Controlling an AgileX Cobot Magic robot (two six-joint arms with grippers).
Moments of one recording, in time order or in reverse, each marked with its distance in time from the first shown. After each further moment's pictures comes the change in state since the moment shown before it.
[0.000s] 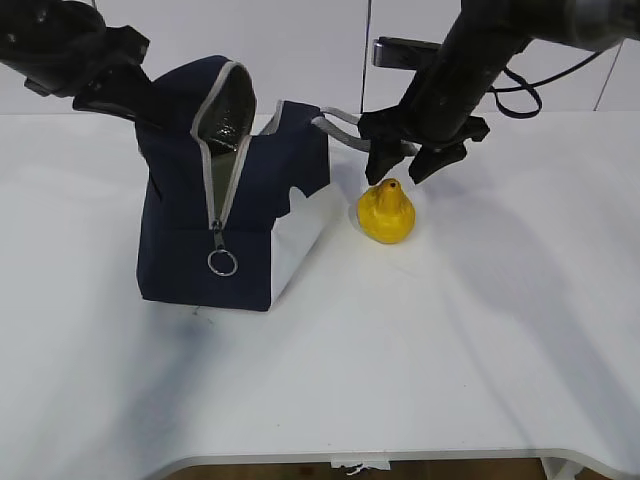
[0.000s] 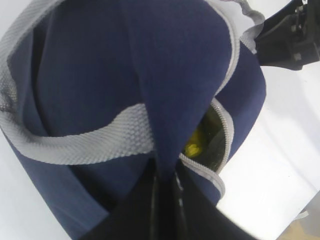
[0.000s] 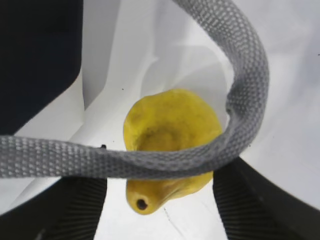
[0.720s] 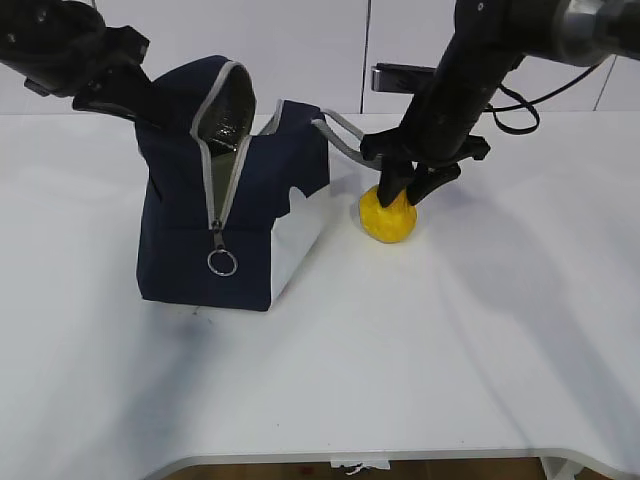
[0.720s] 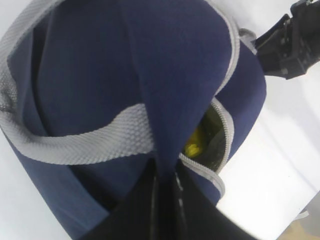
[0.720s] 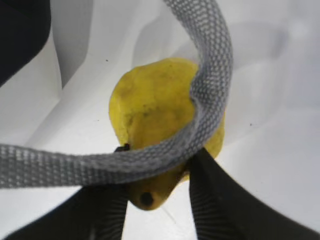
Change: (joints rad) left arm 0.000 0.000 0.000 0.001 -0.001 0.000; right arm 0.000 0.037 -0.002 -0.010 0.056 -0.002
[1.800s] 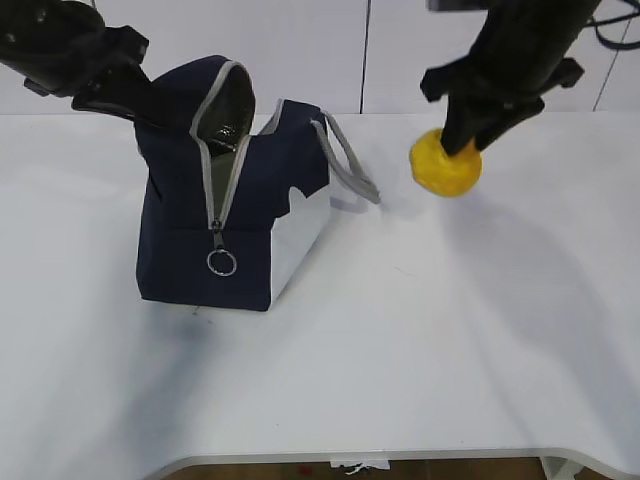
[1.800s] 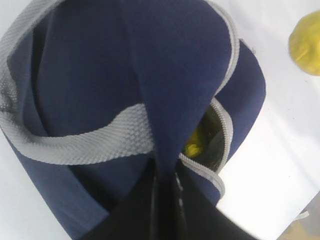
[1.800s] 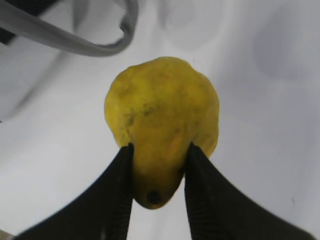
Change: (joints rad) left arm 0.002 0.000 0.000 0.002 -0.001 0.000; right arm 0.000 -0.361 0.184 -0.115 0.071 0.008
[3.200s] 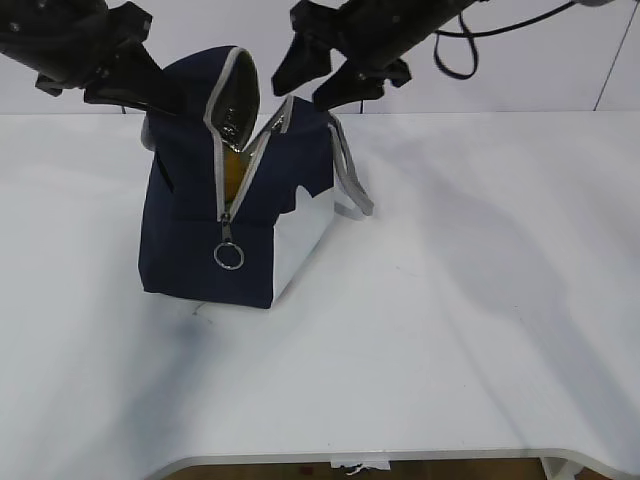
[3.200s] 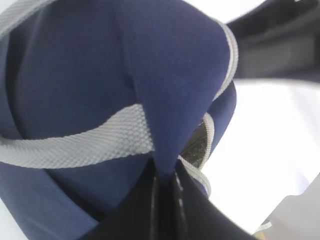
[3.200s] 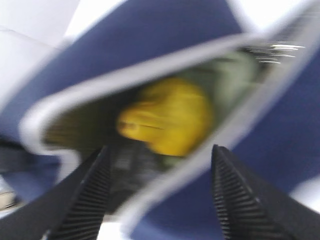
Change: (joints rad) left arm 0.002 0.000 0.000 -0.121 0.019 0.000; right arm 0.024 0.318 -0.376 0.555 -0.106 -0.145
